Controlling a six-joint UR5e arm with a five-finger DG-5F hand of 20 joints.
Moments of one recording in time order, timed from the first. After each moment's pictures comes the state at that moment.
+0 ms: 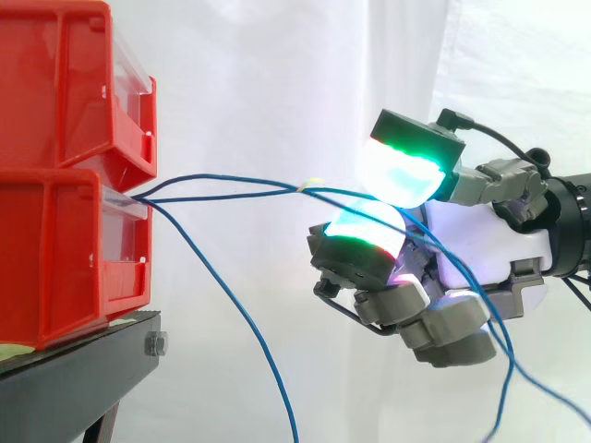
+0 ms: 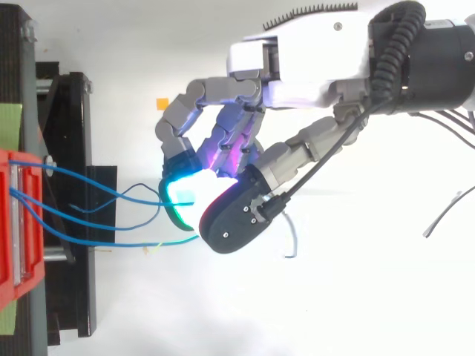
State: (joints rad) arm 0.00 -2.28 -1.12 -3.01 -1.67 -0.10
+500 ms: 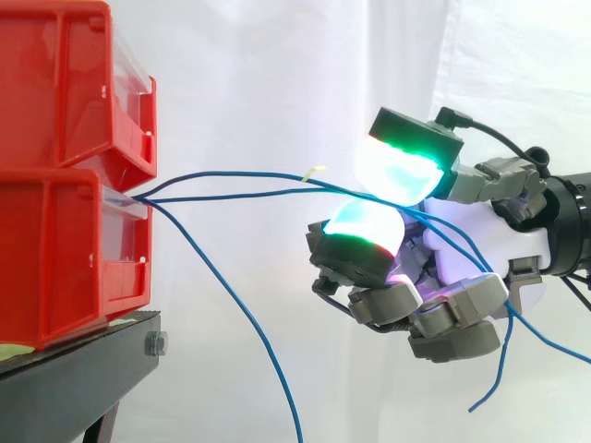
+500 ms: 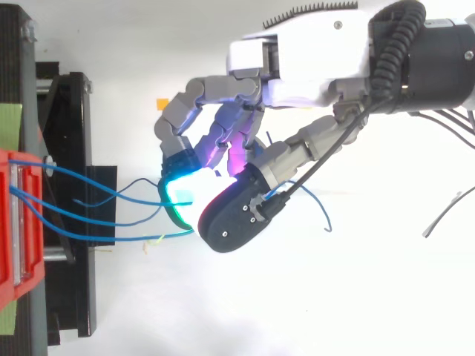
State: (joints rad) arm 0.00 -2.28 -1.12 -3.01 -1.67 -0.09
